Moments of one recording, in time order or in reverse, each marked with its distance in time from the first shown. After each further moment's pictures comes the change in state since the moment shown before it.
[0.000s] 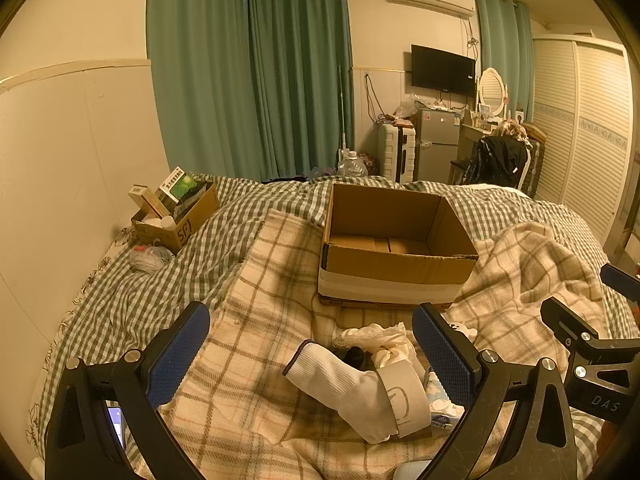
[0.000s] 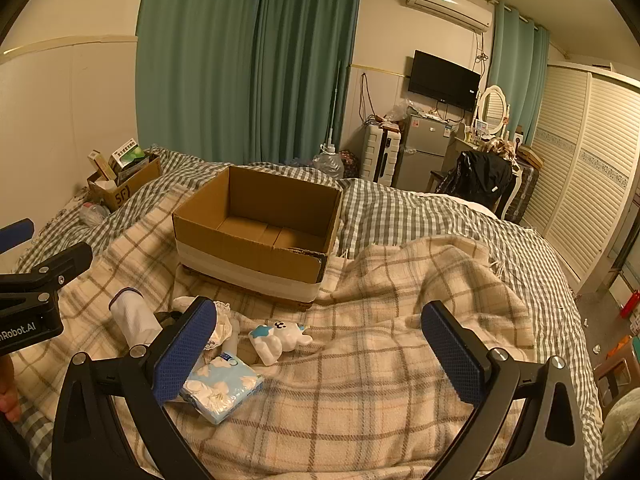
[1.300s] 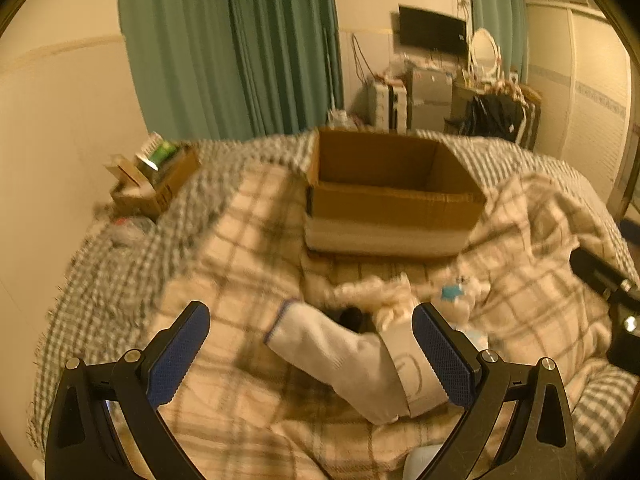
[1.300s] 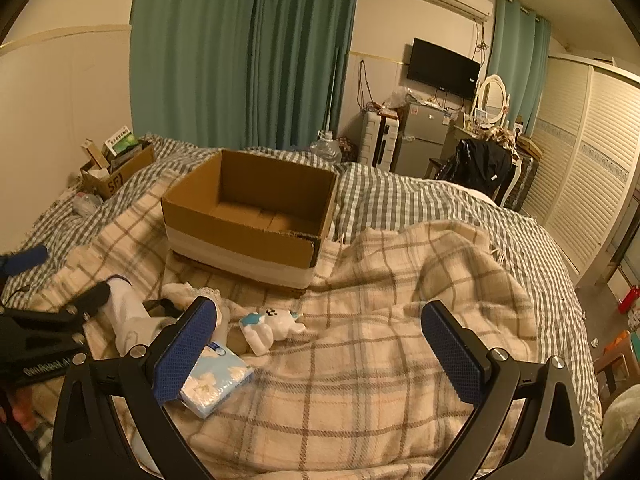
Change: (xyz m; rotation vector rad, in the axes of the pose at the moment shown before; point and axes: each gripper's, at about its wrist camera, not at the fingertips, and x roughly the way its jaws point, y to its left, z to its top) left arm 0.047 -0.016 -0.034 0.064 0.155 -0.027; right arm 0.019 -0.005 -0.007 -0.002 0.061 -0.011
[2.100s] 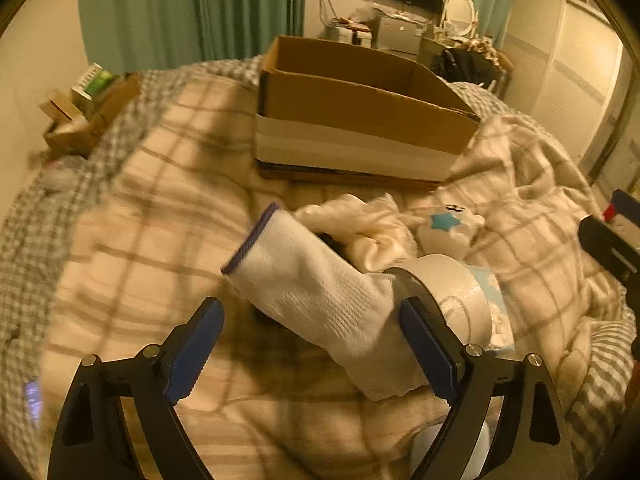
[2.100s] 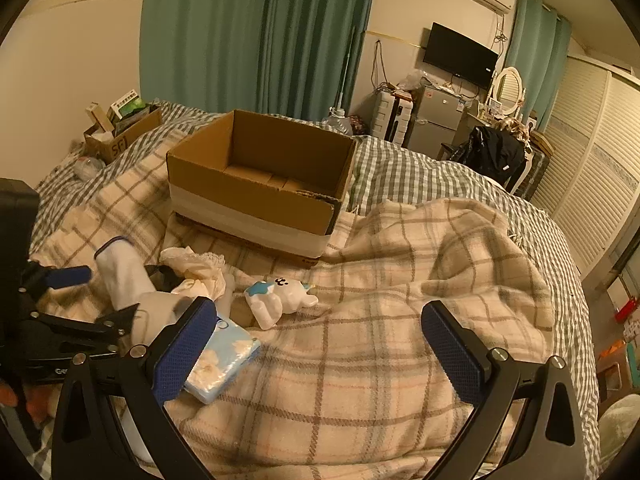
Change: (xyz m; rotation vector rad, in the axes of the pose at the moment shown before) left arm 0.062 0.004 -0.030 -0.008 0.206 -0.226; right arm 0.023 0.016 -0.018 -0.061 0.082 0.017
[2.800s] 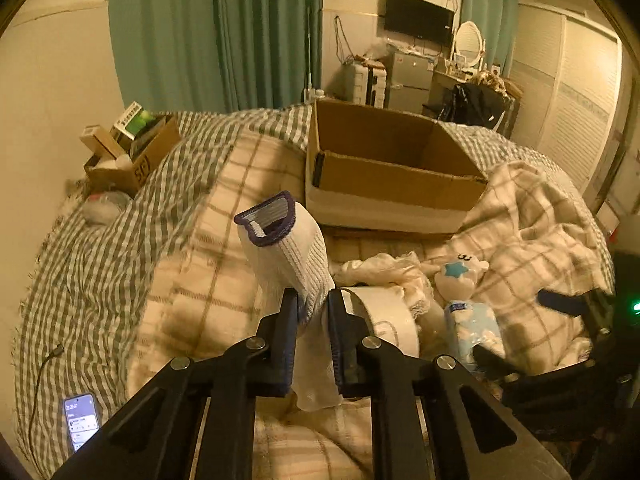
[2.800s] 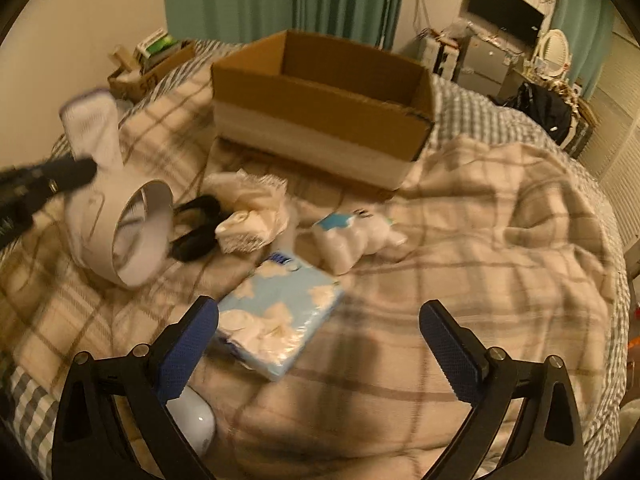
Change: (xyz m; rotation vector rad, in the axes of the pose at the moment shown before) left arm -0.060 0.024 0.019 0.006 -0.144 0.092; right arm 0.048 0.051 -0.022 -0.032 0.222 0.146
